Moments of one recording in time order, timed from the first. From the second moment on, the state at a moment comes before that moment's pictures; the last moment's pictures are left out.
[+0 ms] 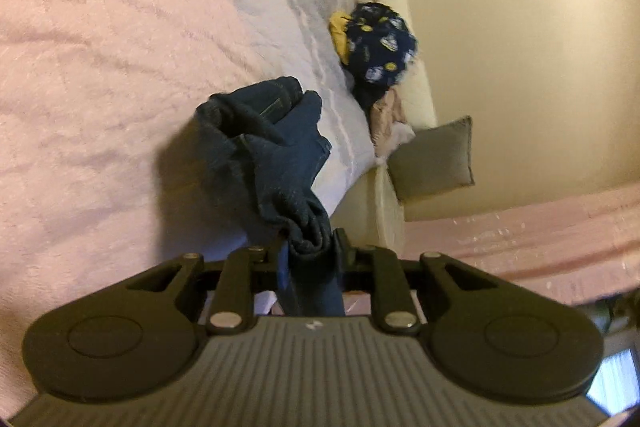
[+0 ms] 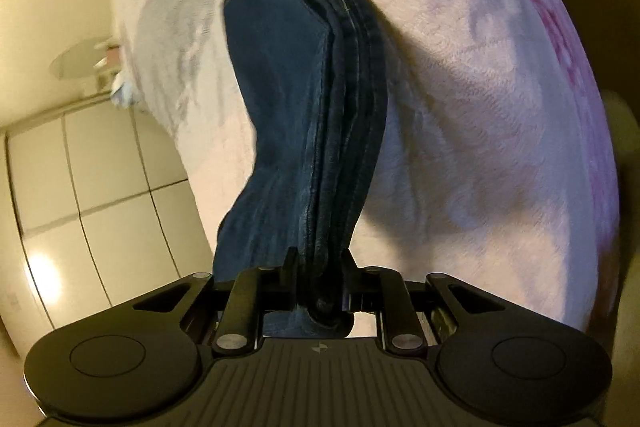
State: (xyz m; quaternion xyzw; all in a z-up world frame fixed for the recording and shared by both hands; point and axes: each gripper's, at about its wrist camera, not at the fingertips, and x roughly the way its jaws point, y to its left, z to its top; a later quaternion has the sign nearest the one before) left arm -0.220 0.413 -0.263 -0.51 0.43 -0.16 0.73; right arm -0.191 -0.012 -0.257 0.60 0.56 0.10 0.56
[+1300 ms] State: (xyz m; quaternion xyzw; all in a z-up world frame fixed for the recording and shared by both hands) left arm 0.054 0.302 -0.292 -0.25 0.45 -0.18 0.84; right arm 0.045 -0.052 -0.299 0.37 0.45 0.13 0.80
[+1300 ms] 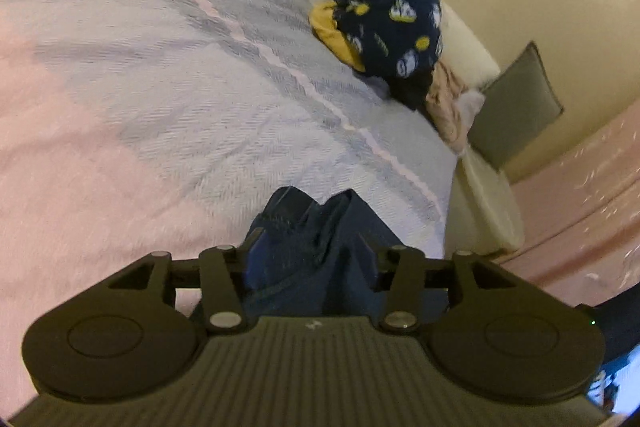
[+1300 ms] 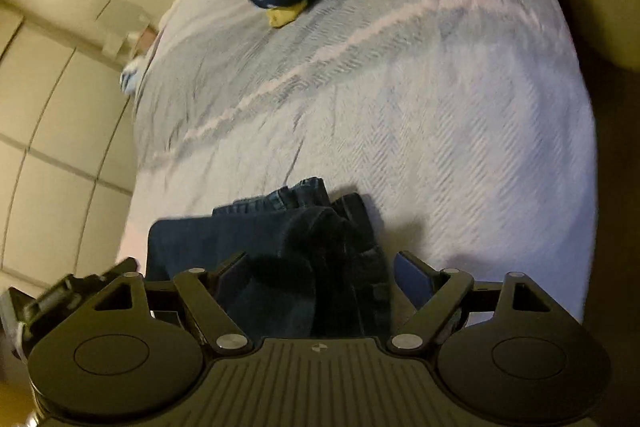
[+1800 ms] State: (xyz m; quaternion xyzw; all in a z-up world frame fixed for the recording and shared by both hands) left arm 0.105 0.301 -0.336 -0.27 0.44 -0.15 0.85; right arm 0.092 -0.007 -0.276 0.29 0.42 0.09 0.86
